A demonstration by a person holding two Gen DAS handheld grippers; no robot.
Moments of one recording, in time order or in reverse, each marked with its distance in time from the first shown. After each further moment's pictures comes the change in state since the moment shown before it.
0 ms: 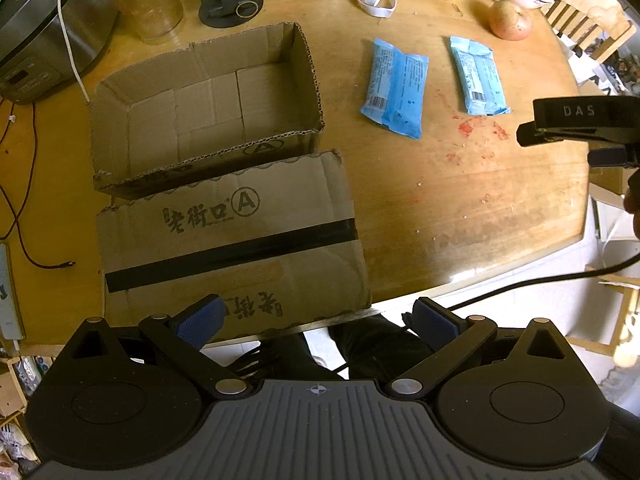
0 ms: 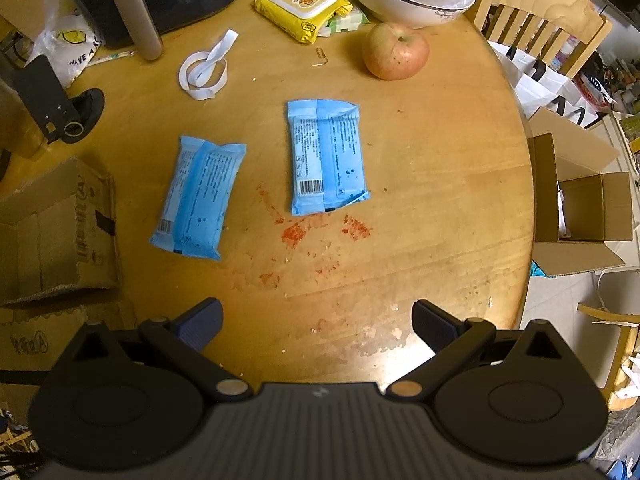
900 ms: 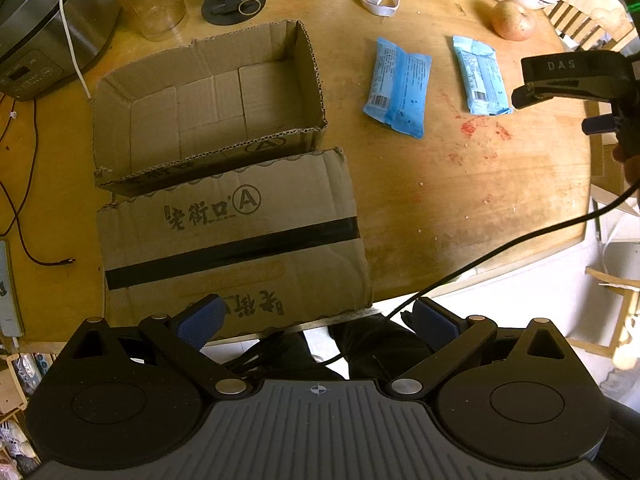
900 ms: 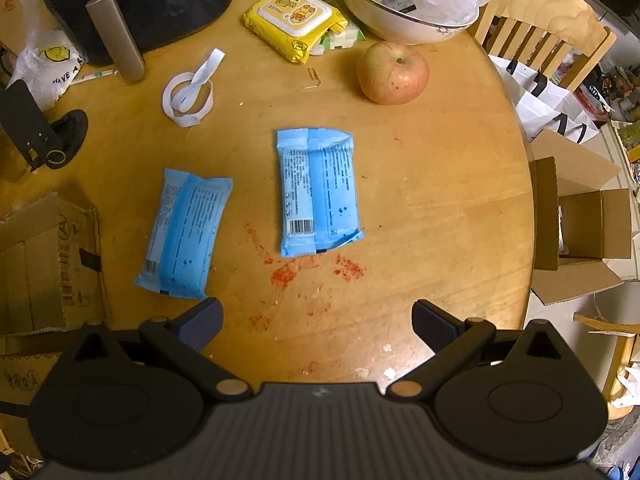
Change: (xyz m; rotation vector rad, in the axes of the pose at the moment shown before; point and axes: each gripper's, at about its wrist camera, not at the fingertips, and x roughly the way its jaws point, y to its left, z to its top) left arm 0.002 0.002 -0.001 -0.003 0.004 0.002; right arm 0.014 -0.003 0.035 -0.002 -0.016 -0.017
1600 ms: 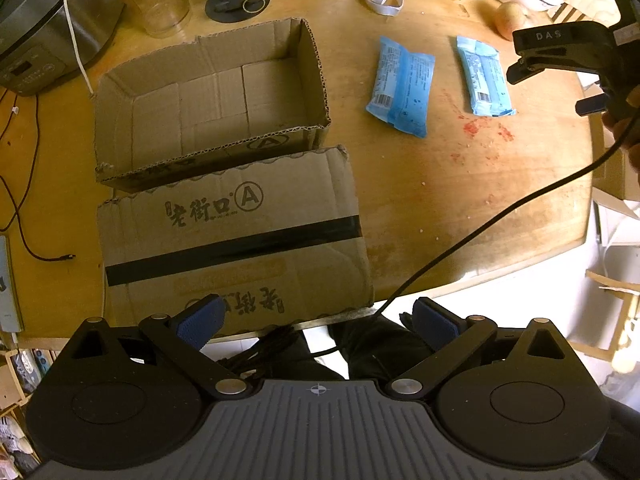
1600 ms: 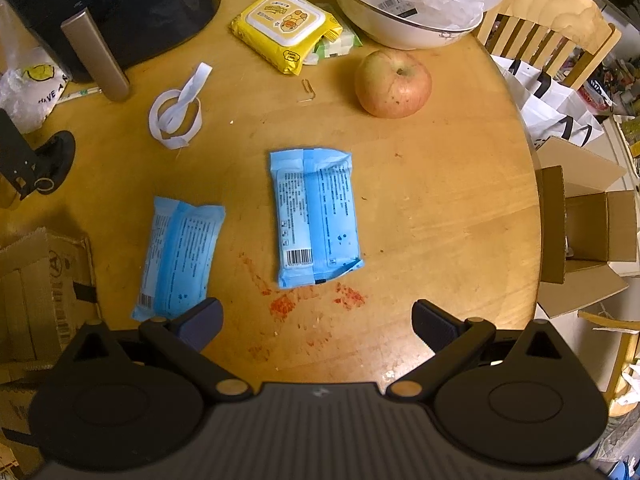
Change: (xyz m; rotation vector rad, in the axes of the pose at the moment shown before) left arm 0.000 0.001 -0.001 -0.013 0.000 0.001; right arm 0.015 -0.004 0.029 0.031 0.017 0.009
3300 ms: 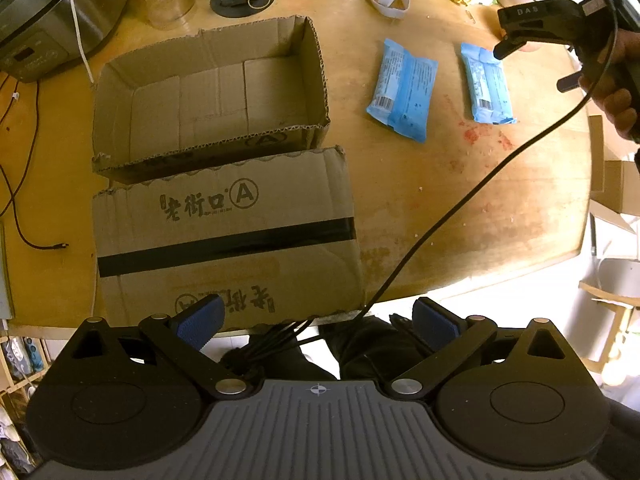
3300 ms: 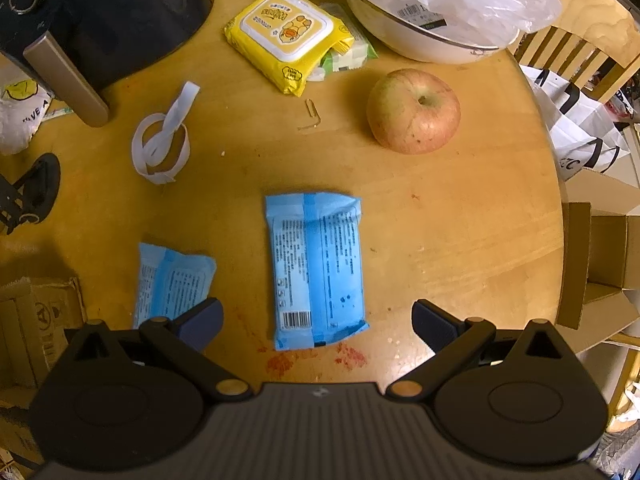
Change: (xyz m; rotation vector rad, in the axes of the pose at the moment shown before) left arm 0.001 0.000 0.000 -0.041 0.003 -0.017; right arm 0.036 -0.004 0.059 -0.027 0.051 0.030
